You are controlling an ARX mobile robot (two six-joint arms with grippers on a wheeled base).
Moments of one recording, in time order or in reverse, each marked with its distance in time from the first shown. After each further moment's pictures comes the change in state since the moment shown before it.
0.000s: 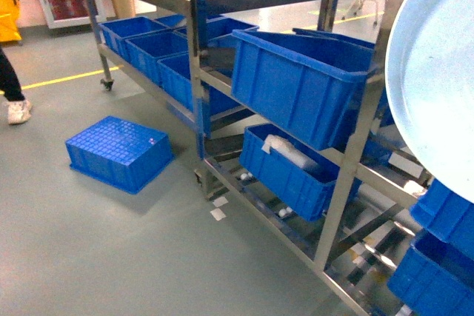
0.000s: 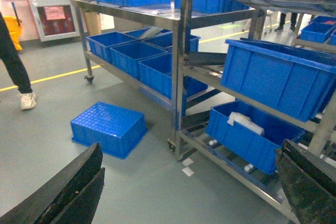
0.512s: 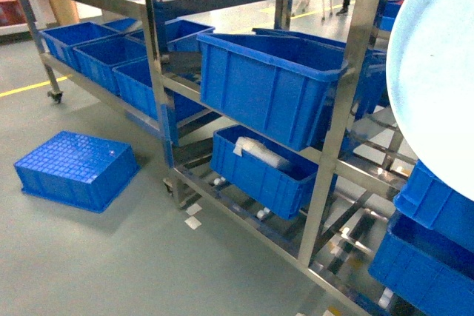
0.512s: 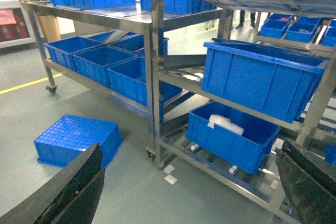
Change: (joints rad) left arm 0.000 0.000 0.000 0.000 0.000 0.000; right arm 0.000 0.000 0.000 0.001 0.001 0.000
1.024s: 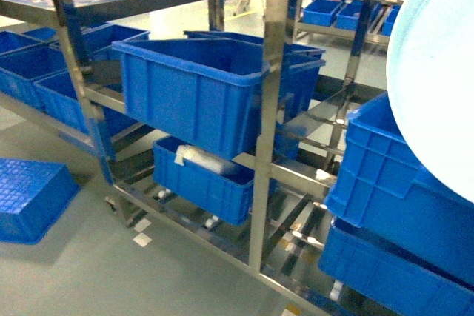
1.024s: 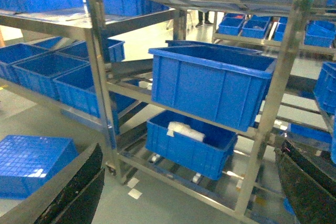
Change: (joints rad) left arm -0.001 0.000 0.000 0.000 -0.003 0.000; right arm 0.000 -0.005 0.000 0.001 -0.002 0.000
